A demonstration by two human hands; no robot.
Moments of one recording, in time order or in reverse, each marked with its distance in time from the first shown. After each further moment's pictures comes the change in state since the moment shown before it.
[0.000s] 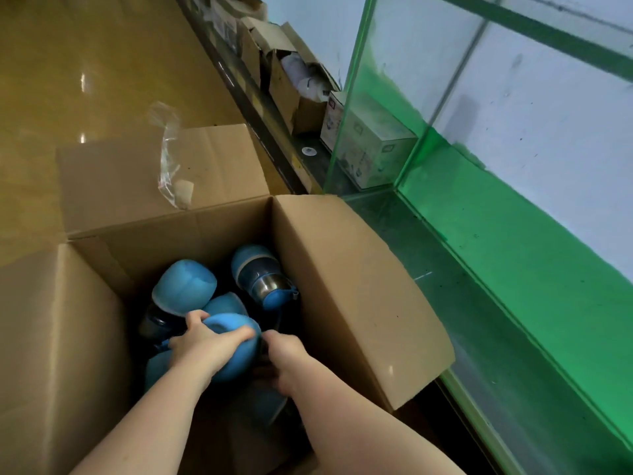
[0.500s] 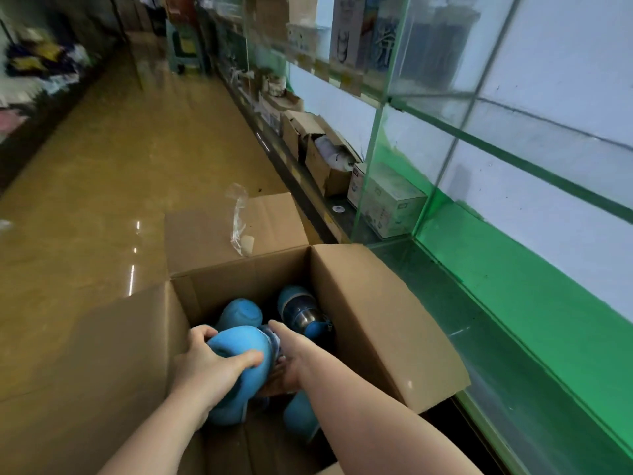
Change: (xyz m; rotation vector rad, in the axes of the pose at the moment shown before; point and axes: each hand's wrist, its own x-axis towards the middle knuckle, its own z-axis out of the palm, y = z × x) left_hand -0.082 -0.019 -0.100 -0.203 0.135 0.238; right_hand -0.097 -0.037 0.038 0.023 -0.293 0.111
